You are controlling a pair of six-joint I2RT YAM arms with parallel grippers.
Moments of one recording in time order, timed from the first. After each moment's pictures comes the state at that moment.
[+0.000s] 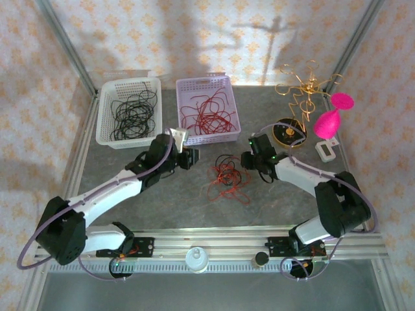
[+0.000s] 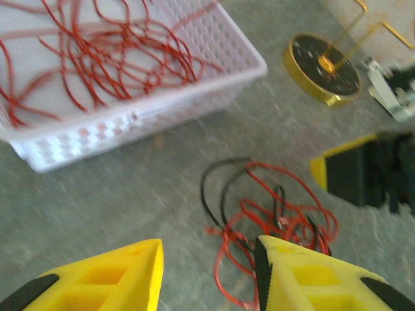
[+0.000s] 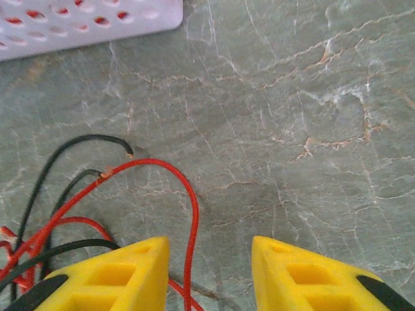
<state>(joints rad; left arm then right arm) -0.57 1.22 0.72 -0.05 0.08 -0.40 0.46 1.48 0.77 -0.25 0.04 0.42</state>
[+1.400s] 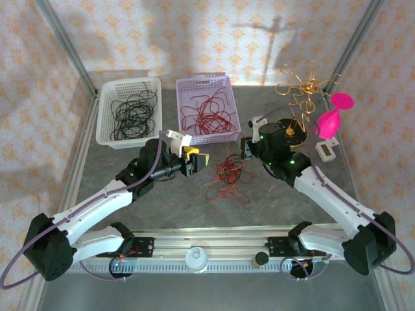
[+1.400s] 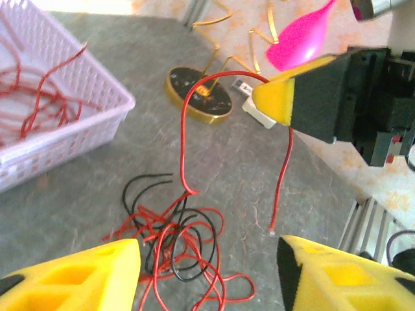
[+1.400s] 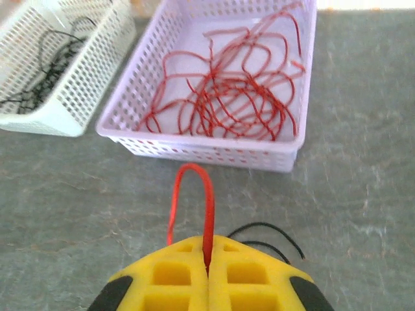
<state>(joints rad) -0.60 1.10 0.72 0.06 0.33 -0.38 0.56 1.11 0.93 -0.35 0.02 0.28</state>
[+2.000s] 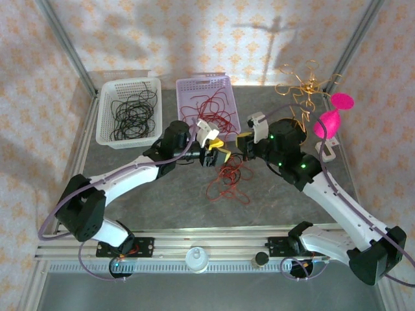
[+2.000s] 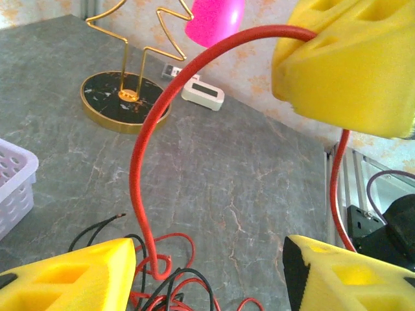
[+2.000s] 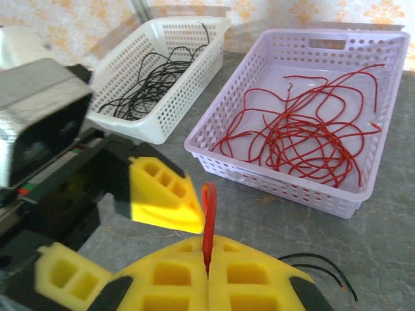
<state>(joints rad) -0.60 1.48 0.95 0.18 0.60 -0.14 0.56 1.03 0.97 -0.36 -0.20 0.18</state>
